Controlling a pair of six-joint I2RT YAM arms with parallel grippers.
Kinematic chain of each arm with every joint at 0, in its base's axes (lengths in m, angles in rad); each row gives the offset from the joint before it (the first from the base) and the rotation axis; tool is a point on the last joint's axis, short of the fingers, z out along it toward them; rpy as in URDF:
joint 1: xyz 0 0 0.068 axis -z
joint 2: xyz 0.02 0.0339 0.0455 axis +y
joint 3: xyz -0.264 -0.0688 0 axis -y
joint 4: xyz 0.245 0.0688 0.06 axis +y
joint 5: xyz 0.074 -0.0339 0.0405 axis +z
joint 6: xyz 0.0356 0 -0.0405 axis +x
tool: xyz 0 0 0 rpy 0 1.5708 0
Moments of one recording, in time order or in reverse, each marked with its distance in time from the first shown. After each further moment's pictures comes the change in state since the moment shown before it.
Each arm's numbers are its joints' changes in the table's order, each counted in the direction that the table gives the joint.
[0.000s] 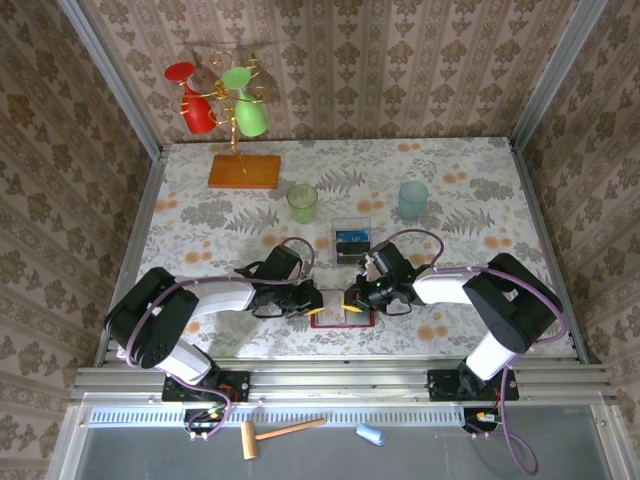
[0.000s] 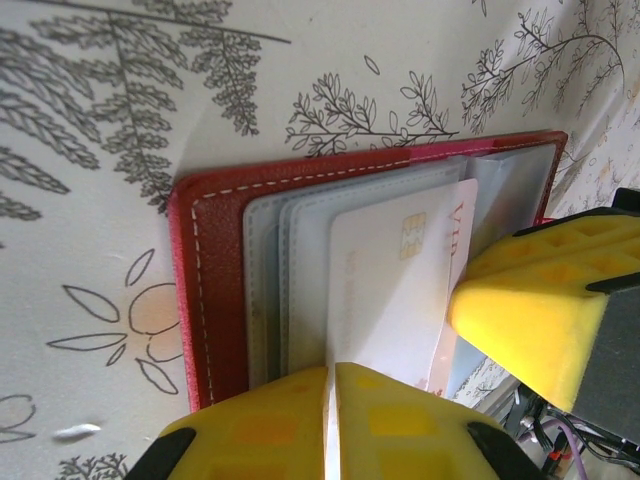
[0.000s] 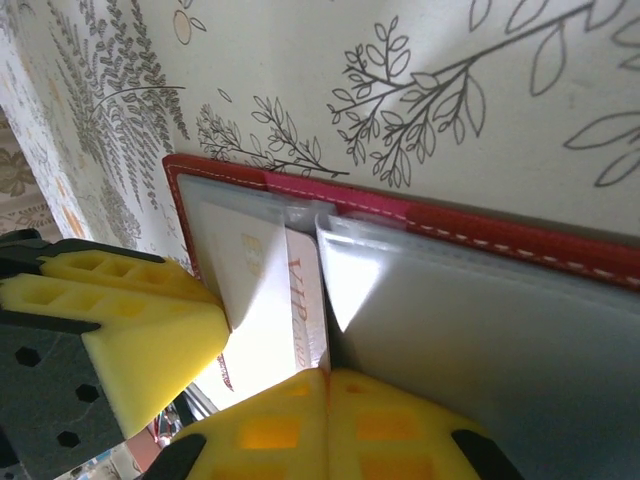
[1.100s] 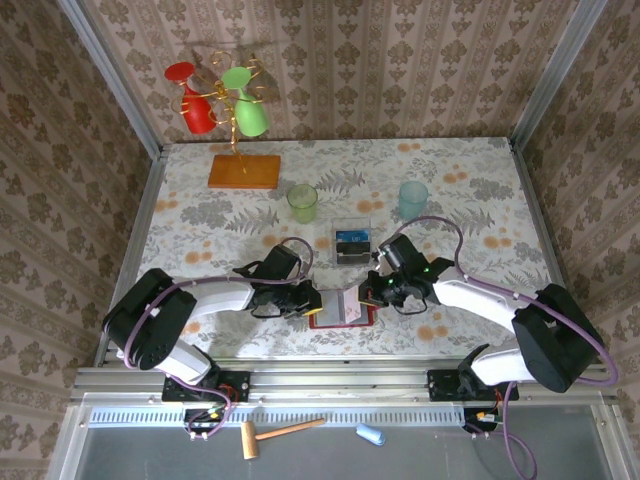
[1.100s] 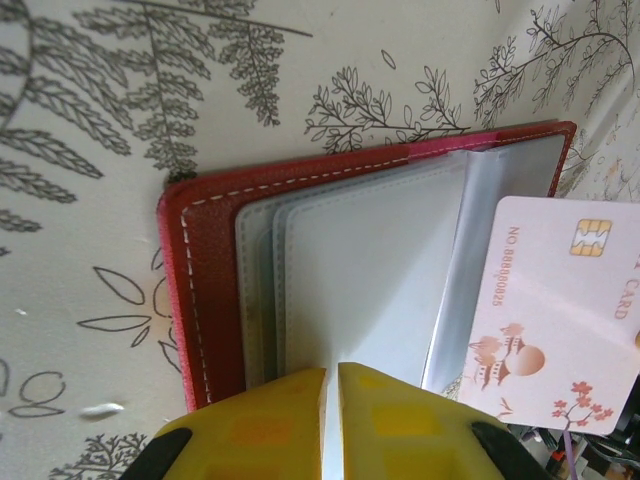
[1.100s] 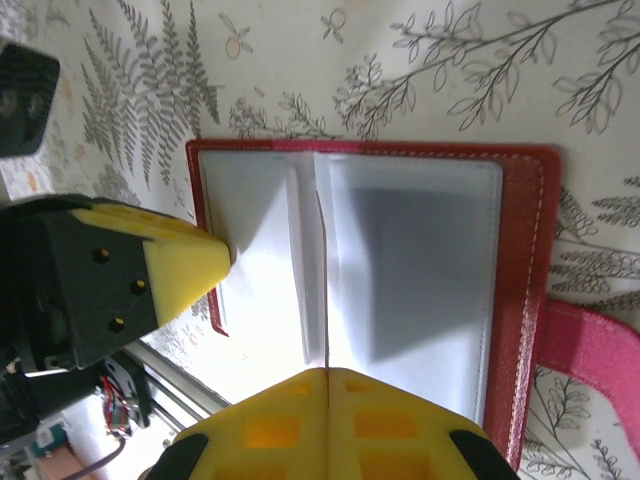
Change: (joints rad) left arm -0.006 -0.012 0.002 0.030 0.003 0.008; right arm -0.005 -0.262 0.071 0.400 -0.166 -0.155
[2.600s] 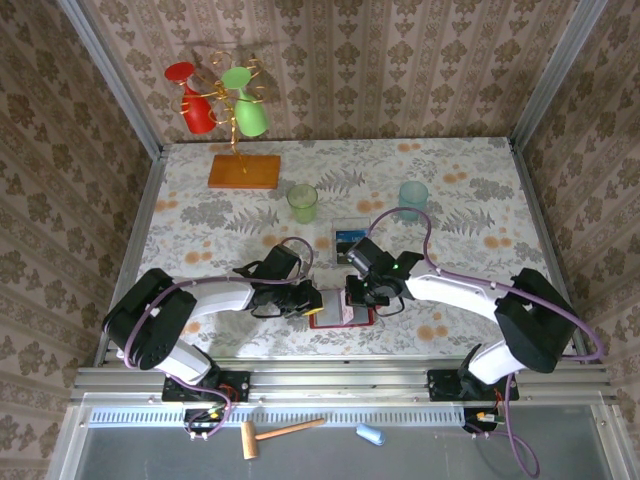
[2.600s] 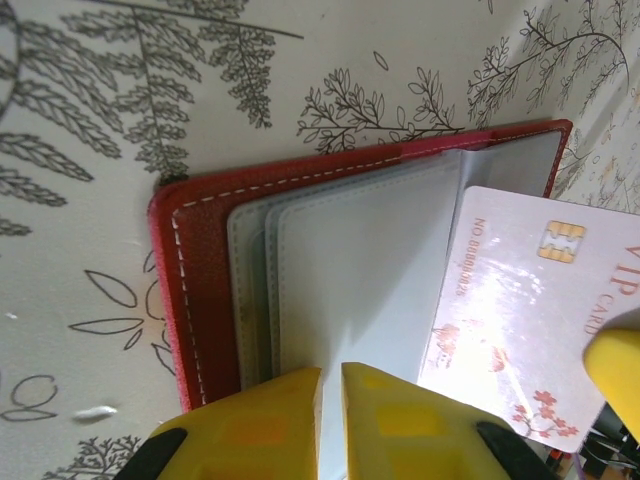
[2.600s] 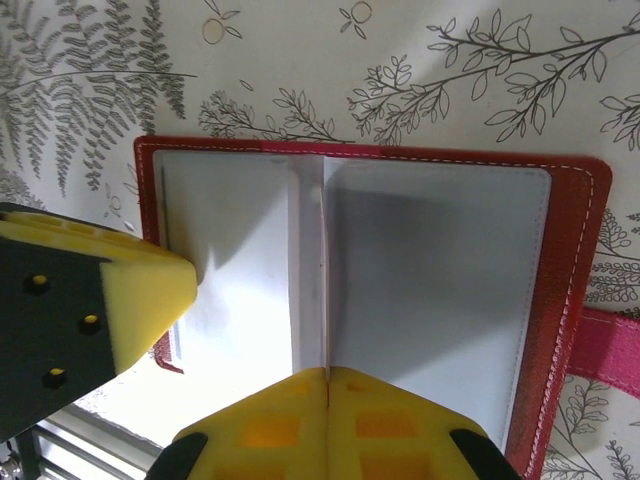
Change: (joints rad) left arm -0.001 0.000 0.000 -0.007 -0.004 0.000; right arm -0.184 0.127 0.198 0.184 -0.273 0.019
